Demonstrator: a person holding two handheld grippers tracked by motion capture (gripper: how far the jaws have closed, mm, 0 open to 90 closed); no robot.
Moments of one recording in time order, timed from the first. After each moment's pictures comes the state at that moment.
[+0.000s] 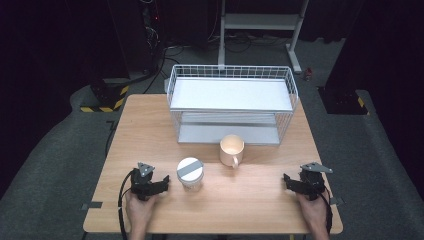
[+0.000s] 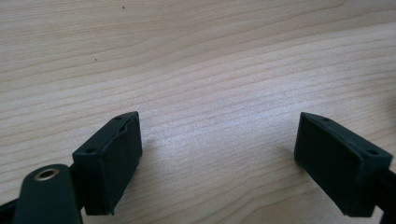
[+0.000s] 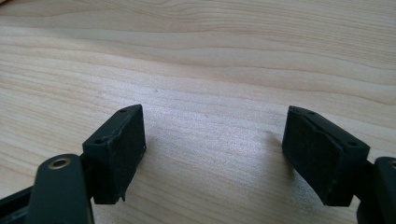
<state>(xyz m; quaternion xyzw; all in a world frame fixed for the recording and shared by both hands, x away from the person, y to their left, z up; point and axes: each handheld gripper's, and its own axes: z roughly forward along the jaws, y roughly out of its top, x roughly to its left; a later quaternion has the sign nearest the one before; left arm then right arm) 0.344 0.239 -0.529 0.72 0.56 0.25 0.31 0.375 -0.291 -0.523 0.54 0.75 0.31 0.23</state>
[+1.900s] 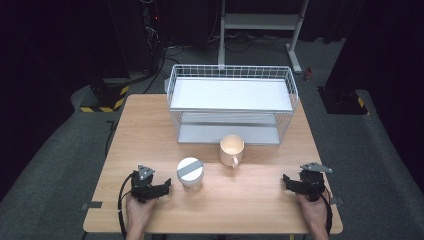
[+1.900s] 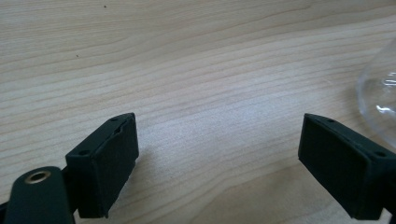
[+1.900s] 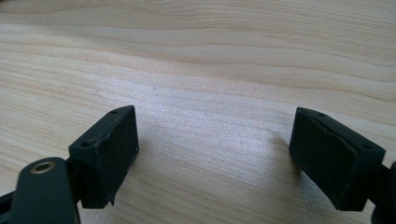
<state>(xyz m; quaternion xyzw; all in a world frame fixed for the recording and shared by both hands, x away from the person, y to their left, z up) 0.330 0.236 -0.525 0.72 0.55 0.23 0.34 0.376 -0.291 -0.524 0.54 0.75 0.31 0.23</state>
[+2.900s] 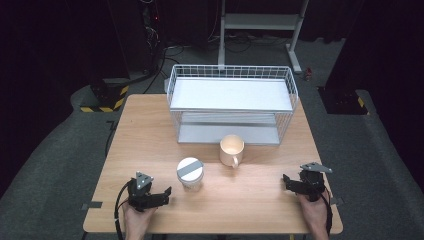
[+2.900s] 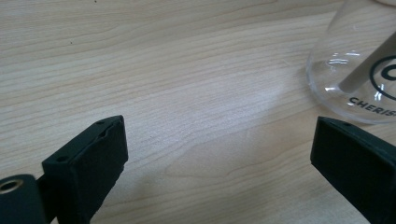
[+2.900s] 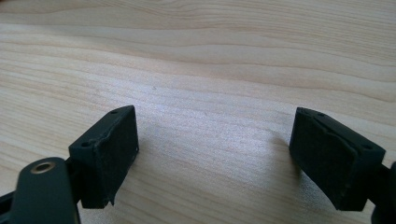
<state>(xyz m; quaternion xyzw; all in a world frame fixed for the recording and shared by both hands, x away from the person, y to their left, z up) 0.302 0.231 -0.513 0.73 0.54 0.22 0.34 0.376 -0.291 -0.524 0.54 0.75 0.31 0.23</state>
